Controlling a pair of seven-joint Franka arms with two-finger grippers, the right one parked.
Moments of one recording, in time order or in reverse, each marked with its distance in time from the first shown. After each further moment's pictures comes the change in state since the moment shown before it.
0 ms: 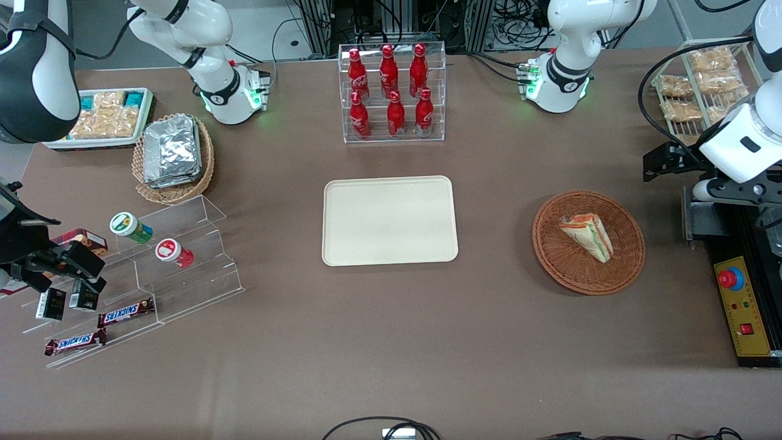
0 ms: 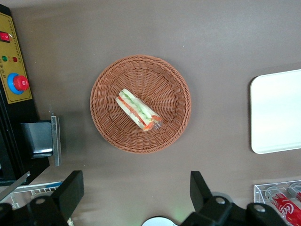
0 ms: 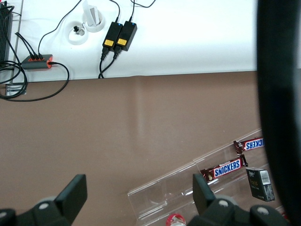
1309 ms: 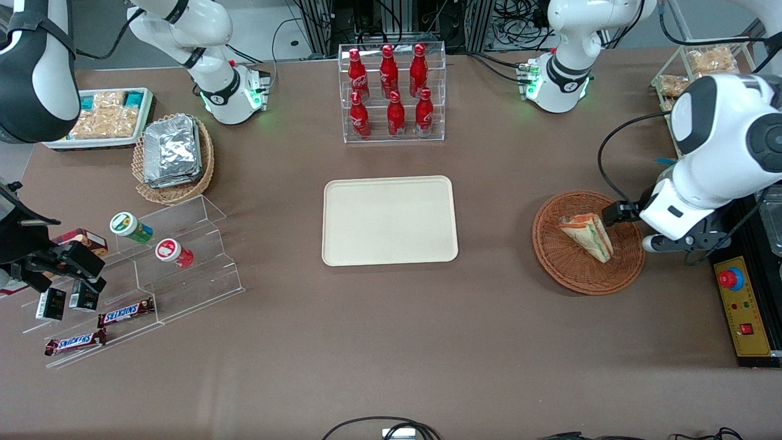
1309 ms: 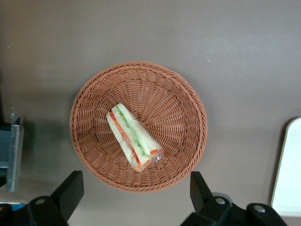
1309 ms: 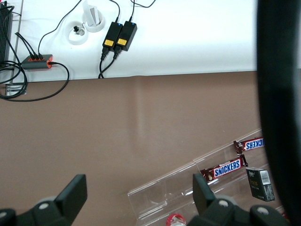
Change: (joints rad) arm 0.001 0.046 -0.004 -0.368 0.022 0.436 -0.224
